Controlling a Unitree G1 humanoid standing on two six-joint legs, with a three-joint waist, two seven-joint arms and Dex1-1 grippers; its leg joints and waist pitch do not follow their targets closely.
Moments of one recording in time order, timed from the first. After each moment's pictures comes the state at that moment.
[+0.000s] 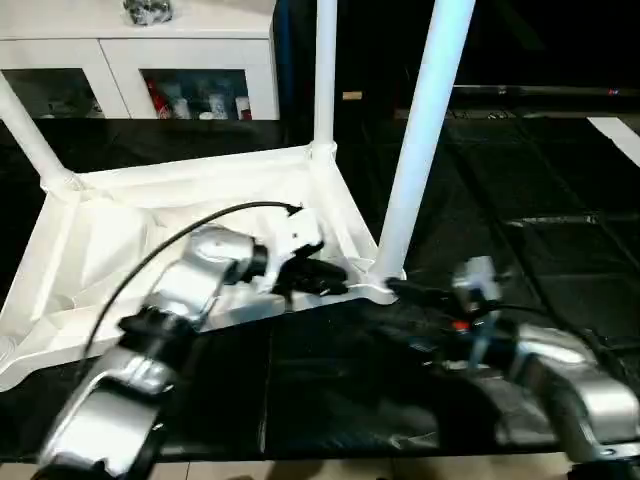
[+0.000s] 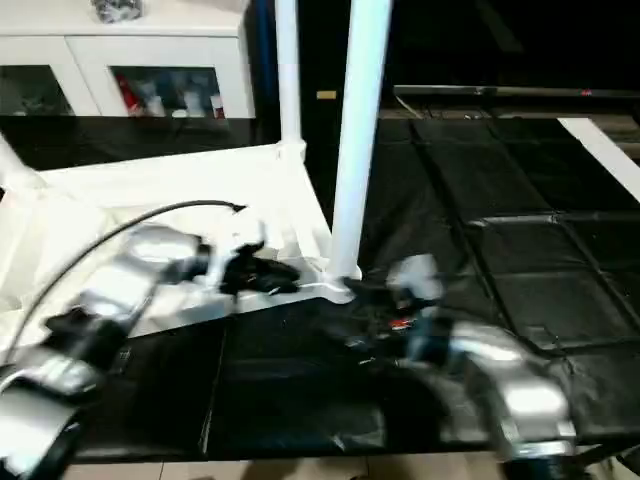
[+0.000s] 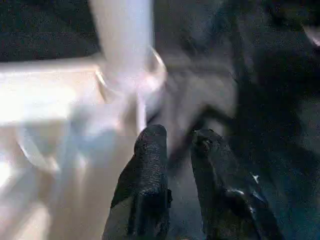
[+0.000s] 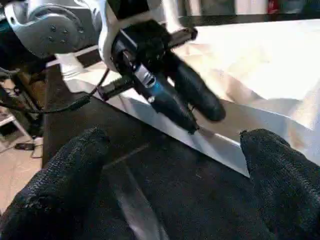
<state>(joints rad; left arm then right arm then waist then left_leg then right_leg) -0.61 0.43 -0.28 0.35 -0.03 0.33 -1.30 -0.15 -0.32 0.06 -0.07 0.43 0.44 1.00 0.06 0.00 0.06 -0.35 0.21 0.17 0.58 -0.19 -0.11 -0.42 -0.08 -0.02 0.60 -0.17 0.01</state>
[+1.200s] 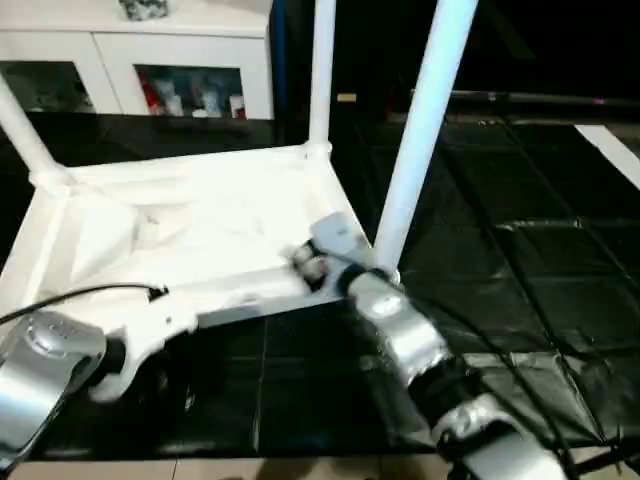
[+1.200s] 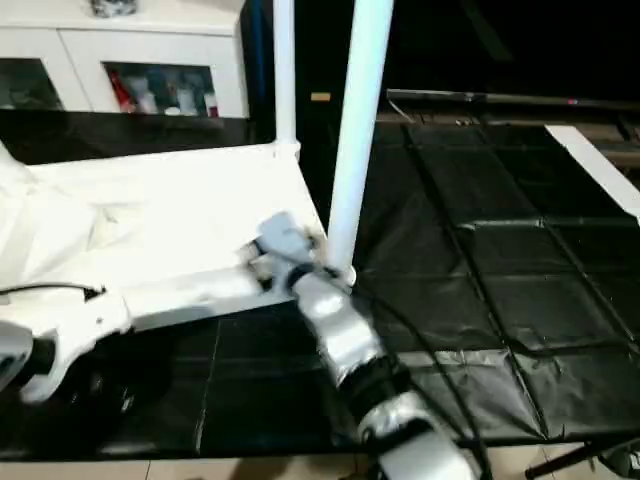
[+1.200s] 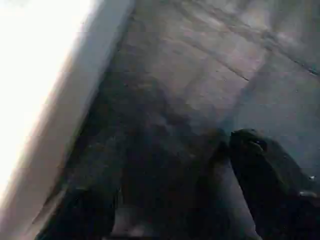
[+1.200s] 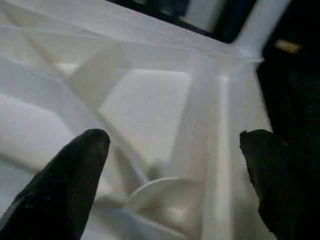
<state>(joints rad) -0.12 0.85 -0.15 -0.28 -0.04 0.89 -1.08 -0.62 0.07 0.24 0.72 -0.09 0.04 0.07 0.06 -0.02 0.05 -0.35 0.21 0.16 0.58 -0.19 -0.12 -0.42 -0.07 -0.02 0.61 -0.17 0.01</state>
